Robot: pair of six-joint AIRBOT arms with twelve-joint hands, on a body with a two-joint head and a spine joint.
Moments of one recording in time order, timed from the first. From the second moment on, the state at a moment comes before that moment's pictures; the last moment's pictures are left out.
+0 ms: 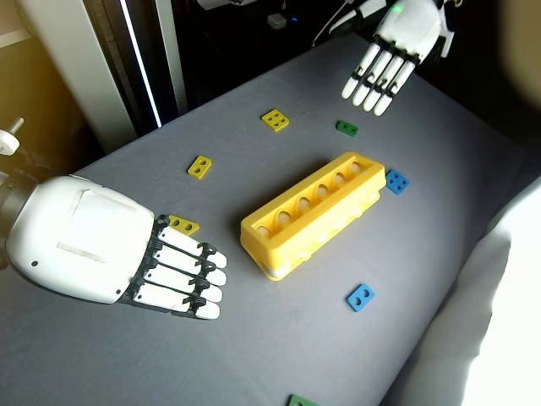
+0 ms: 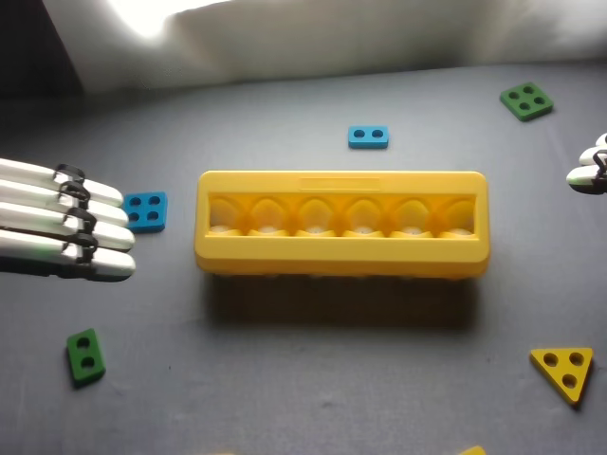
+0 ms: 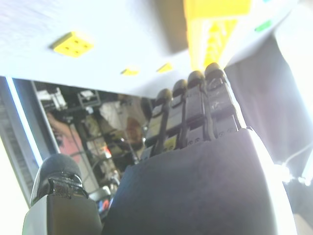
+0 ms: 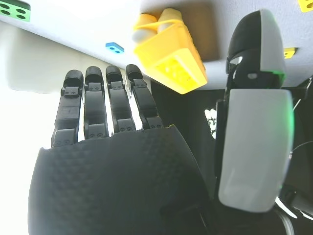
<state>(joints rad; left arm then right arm) 0.37 -0.69 1.00 1.42 -1.18 -0.15 -0.27 -0.58 0.95 -1.31 0.24 0.16</state>
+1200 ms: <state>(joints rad) 0.37 -0.70 0.92 1.36 -1.01 -0.04 -0.29 -0.58 0.93 -1.36 0.55 0.10</state>
